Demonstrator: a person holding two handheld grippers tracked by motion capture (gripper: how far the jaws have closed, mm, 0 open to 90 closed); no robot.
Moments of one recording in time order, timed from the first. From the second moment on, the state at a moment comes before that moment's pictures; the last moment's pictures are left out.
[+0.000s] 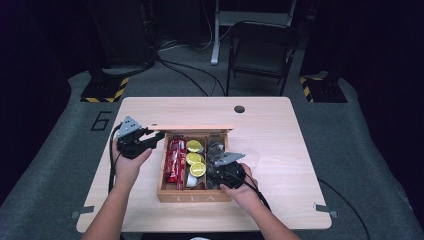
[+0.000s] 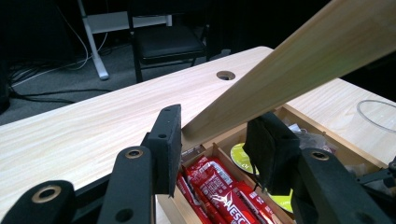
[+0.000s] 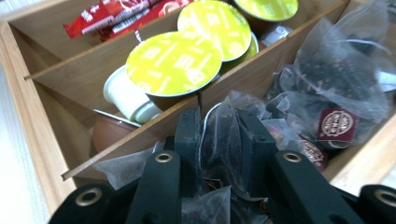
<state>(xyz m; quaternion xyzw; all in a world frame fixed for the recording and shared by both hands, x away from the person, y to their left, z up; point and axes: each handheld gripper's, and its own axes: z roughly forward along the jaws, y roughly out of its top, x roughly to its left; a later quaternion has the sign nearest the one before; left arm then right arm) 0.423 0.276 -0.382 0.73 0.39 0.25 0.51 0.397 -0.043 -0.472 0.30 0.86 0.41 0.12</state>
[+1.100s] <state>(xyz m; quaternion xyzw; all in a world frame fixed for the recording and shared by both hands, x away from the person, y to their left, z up) 0.422 0.276 -0.382 0.73 0.39 0.25 0.51 0.382 -0.095 -0.404 0.29 0.81 0.48 0.18</state>
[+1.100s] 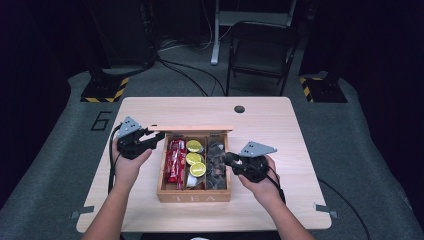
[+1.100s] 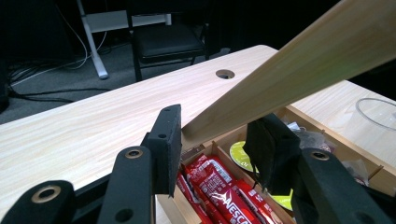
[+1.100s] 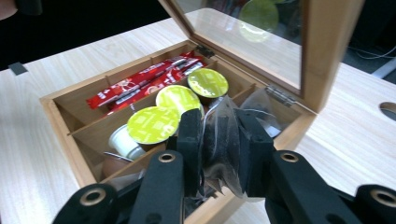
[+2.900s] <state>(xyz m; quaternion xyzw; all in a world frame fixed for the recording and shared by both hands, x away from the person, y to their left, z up) 0.419 0.276 -0.384 0.73 0.38 0.25 0.50 0.412 -0.150 -0.425 0.38 0.78 0.44 0.22</state>
